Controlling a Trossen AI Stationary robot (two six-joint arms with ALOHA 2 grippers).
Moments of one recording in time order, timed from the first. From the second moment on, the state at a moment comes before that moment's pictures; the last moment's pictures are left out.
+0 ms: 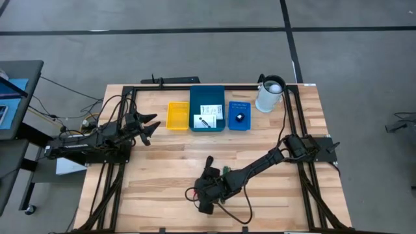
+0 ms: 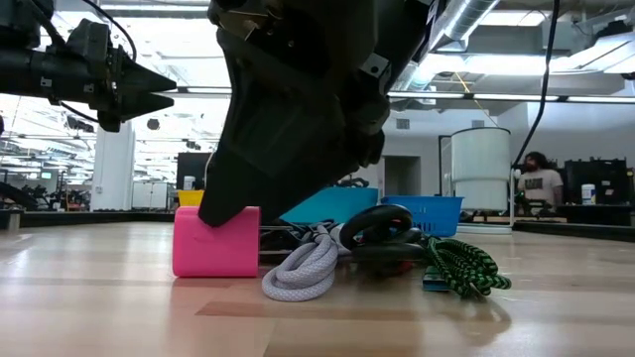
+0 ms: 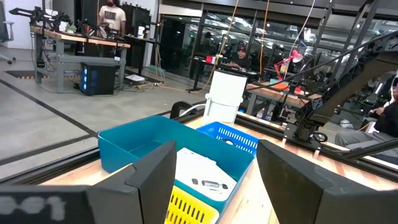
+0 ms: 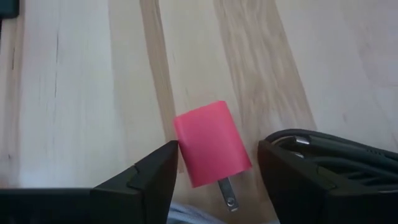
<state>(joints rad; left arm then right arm) 0.11 0.01 0.01 0.08 -0.38 -0.20 0.47 2.24 1.64 -0.41 0.24 0.55</state>
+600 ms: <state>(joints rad) 0.11 0.01 0.01 0.08 -0.38 -0.20 0.46 2.24 1.64 -0.40 0.18 0.57</state>
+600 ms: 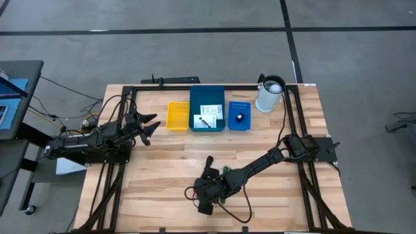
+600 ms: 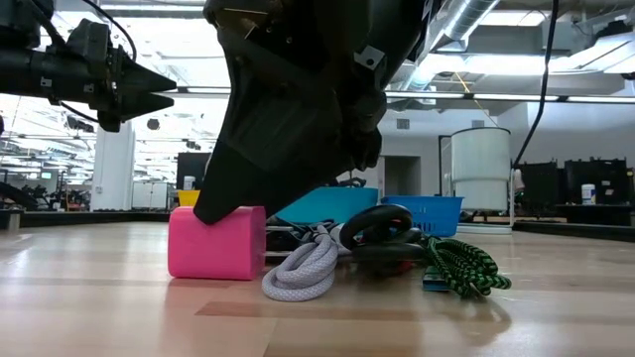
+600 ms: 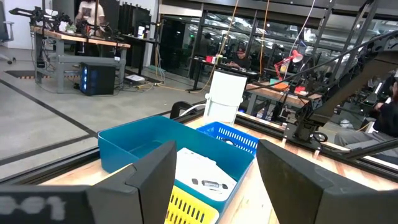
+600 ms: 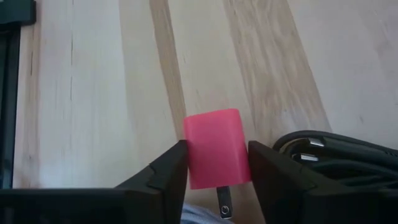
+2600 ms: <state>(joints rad) 0.11 0.01 0.01 0.08 -0.38 -0.20 0.46 2.30 1.78 -0.53 0.21 0.57</state>
